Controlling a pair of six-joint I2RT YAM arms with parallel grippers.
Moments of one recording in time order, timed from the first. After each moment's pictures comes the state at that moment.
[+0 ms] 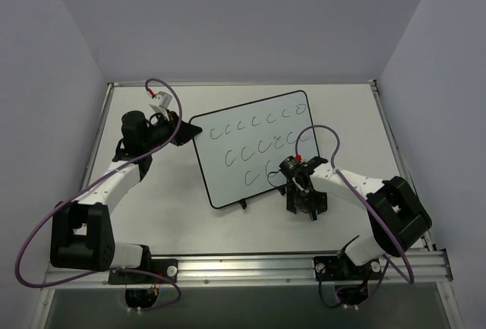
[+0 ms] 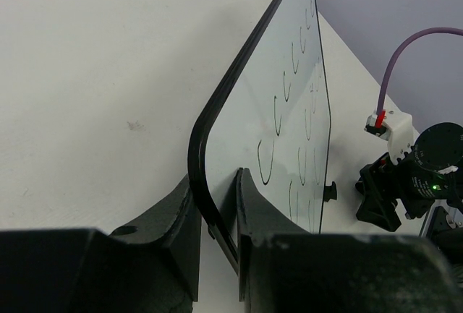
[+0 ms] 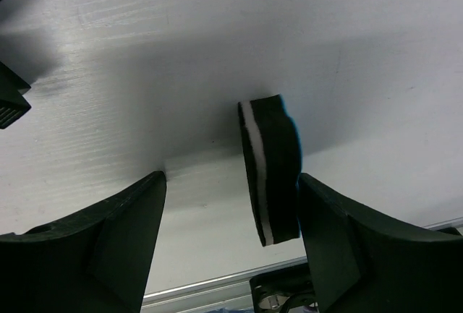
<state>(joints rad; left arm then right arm) -0.12 1.38 0.81 0.37 0.70 -0.38 0.62 1.48 0.78 -0.84 0.26 0.72</state>
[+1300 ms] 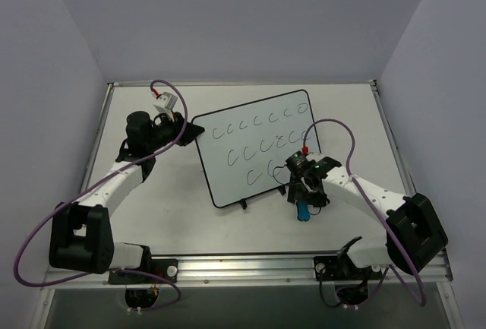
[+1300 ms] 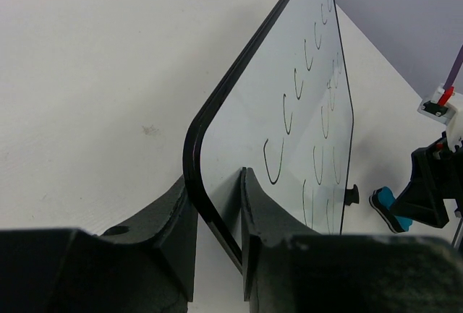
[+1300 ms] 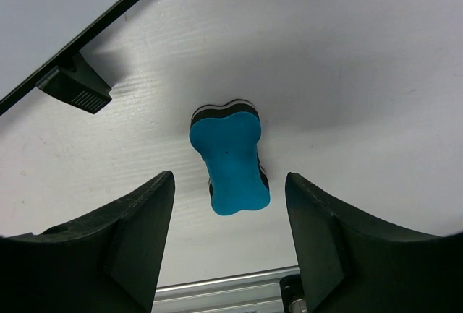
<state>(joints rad) -0.17 1.37 0.81 0.35 0.61 -0.31 0.61 1.34 0.78 -0.81 0.25 0.78</state>
